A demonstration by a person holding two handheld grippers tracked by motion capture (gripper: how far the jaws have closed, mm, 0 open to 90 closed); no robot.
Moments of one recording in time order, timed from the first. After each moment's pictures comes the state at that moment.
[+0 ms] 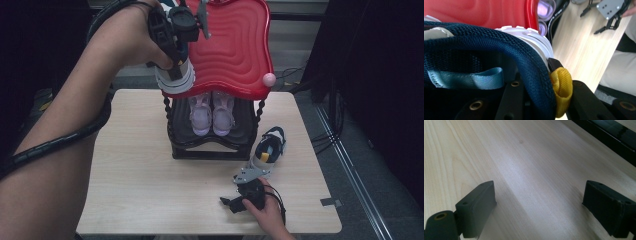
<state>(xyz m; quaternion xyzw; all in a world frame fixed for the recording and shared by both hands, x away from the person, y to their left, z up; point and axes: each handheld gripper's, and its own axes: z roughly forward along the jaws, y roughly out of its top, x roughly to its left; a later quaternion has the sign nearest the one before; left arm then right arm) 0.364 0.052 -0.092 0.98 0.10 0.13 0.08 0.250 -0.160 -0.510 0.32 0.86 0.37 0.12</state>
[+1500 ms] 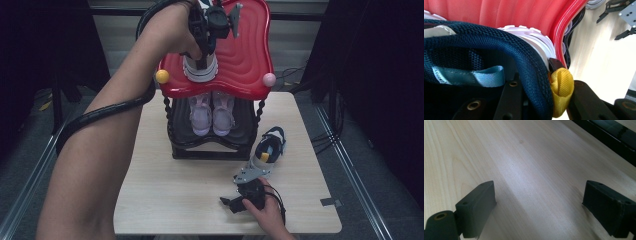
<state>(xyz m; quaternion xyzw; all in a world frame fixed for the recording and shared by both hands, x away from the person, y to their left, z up) 0.412 0.001 -0.110 0.99 0.03 0.15 0.06 0.250 -0.160 -0.510 0.32 0.86 0.37 0.12</state>
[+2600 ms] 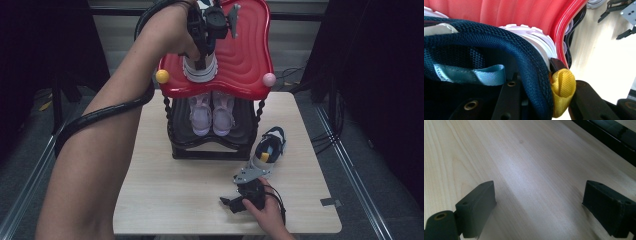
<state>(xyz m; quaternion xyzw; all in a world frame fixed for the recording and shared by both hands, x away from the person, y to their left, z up) 0.410 0.004 -0.112 0.99 0.03 0.15 0.06 0.250 -0.160 -0.510 0.32 0.86 0.37 0.12</state>
